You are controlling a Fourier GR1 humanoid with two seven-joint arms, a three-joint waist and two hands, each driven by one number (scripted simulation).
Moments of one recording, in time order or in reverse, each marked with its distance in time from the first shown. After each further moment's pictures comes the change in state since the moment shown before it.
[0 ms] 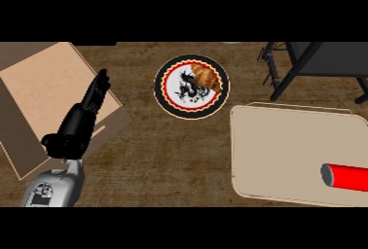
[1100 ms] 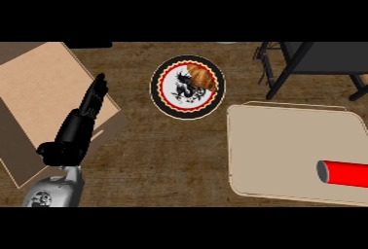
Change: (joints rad) left arm 0.045 -0.021 0.003 -0.041 -0.012 0.000 0.000; right arm -0.101 -0.116 -0.209 -0.135 -0.270 0.056 0.071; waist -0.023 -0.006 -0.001
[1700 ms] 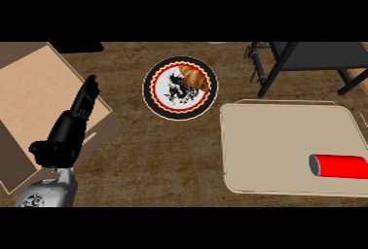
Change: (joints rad) left arm 0.019 0.012 0.032 -0.015 -0.008 0.005 0.031; right arm 0.249 -0.286 -0.203 -0.039 -0.162 0.366 0.137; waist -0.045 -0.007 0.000
